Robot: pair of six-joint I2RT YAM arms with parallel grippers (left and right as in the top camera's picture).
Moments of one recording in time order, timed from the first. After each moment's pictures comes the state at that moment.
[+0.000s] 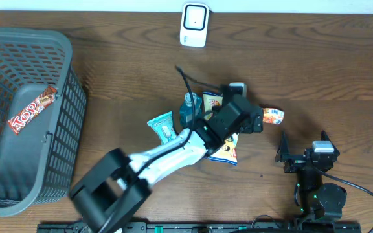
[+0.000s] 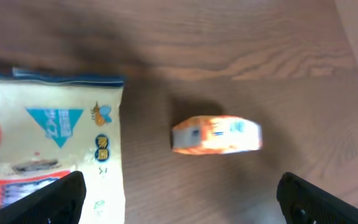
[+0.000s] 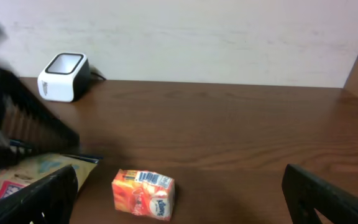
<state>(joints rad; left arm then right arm) -0.90 1.82 1.16 -0.01 -0.06 -0.79 -0.06 0.01 0.01 -0.07 -0.05 -0.02</state>
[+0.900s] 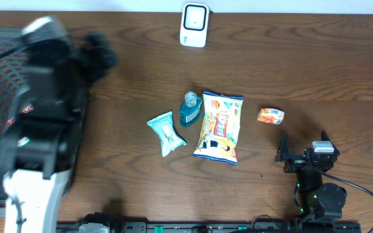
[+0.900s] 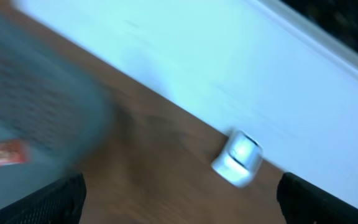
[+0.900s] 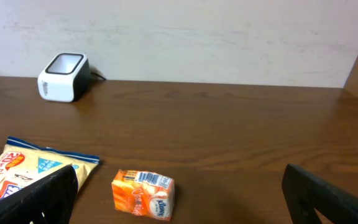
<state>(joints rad) -0.10 1.15 1.46 -0.75 -0.26 -0.61 -0.06 0.01 0.01 -0.07 -0.05 -0.02</state>
